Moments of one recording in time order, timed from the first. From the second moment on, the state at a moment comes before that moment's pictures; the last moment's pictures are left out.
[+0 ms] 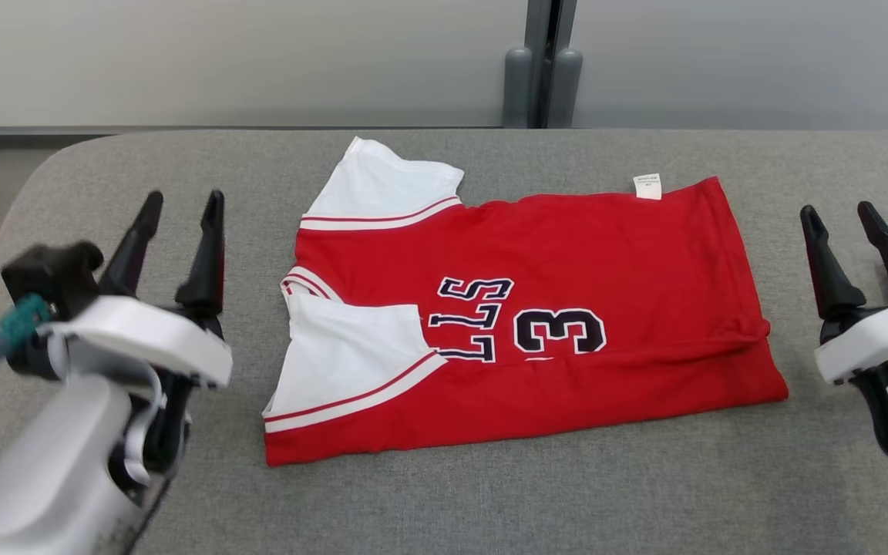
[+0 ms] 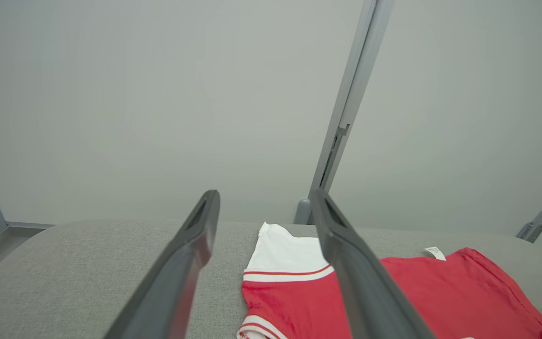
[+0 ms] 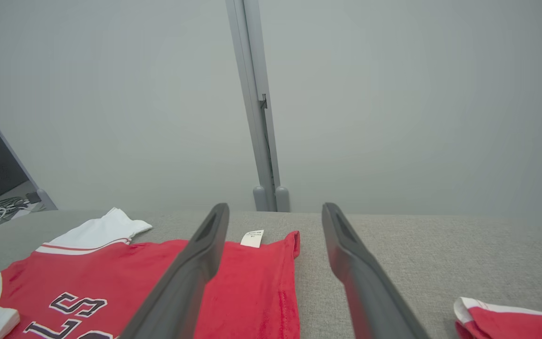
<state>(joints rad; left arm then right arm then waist) -0.57 0.50 -0.66 0.30 -0.98 0.15 -0.26 -0.53 -0.51 0.46 0.57 0.75 0.13 -0.22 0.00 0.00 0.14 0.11</state>
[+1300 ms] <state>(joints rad) -0.11 0.05 -0.20 0.57 -0.37 0.05 -0.26 -0.10 -0.17 0.05 0.26 0.34 0.13 -0.26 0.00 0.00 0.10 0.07</state>
